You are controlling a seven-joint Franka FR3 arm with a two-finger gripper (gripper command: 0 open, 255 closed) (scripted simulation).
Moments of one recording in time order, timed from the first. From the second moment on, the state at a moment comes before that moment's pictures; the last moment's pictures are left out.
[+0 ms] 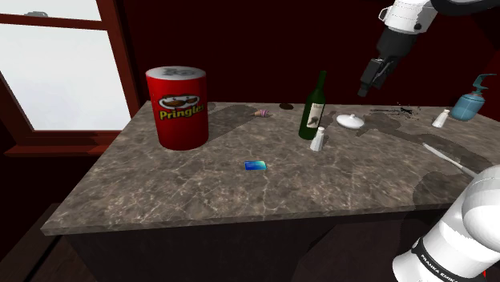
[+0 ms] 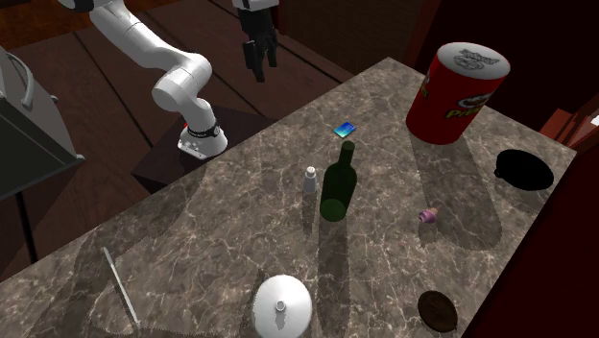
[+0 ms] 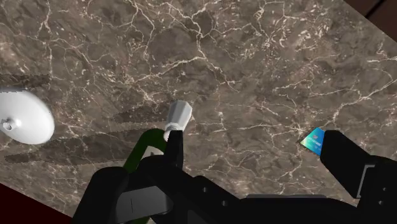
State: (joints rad) arm -0.02 -0.79 0.00 -2.34 -0.12 1.71 -0.04
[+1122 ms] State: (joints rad) arm -0.04 -0.33 -0.13 -2.34 -0.15 2.10 -0.16
